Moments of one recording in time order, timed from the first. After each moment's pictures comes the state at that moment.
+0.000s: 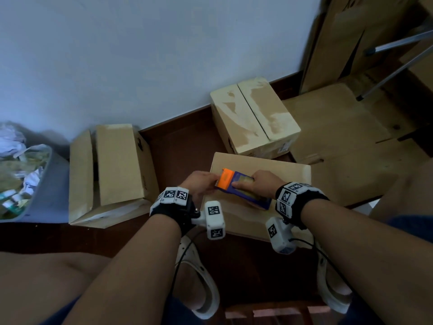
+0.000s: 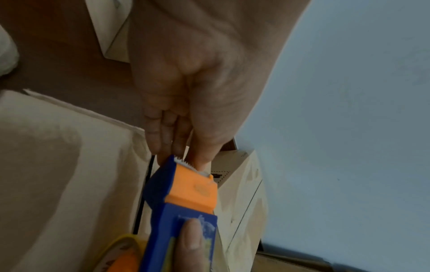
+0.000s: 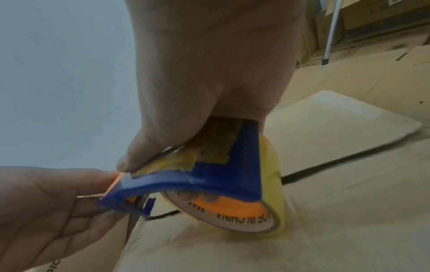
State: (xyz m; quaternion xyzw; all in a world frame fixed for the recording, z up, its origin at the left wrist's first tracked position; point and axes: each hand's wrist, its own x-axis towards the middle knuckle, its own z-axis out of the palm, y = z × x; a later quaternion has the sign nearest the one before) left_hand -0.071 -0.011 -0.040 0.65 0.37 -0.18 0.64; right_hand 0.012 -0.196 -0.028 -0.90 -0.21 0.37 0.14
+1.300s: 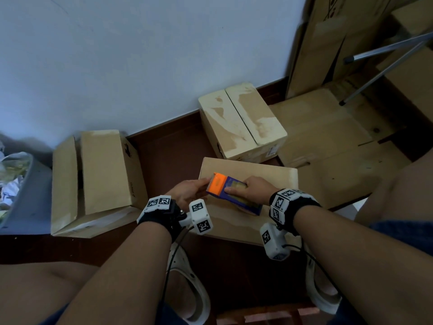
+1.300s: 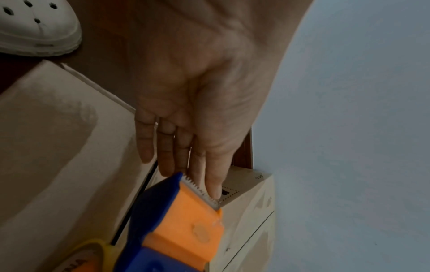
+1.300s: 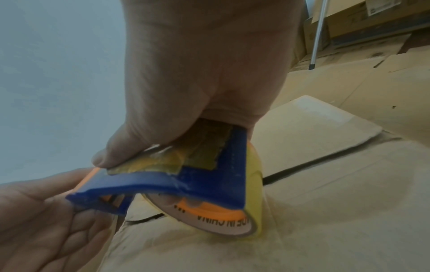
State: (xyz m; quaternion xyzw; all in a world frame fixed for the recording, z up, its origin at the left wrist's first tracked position) left_hand -0.071 -0.021 -0.023 0.54 0.42 -0.23 0.69; right_hand 0.012 -0.209 -0.032 -0.88 -0.20 0.38 0.20
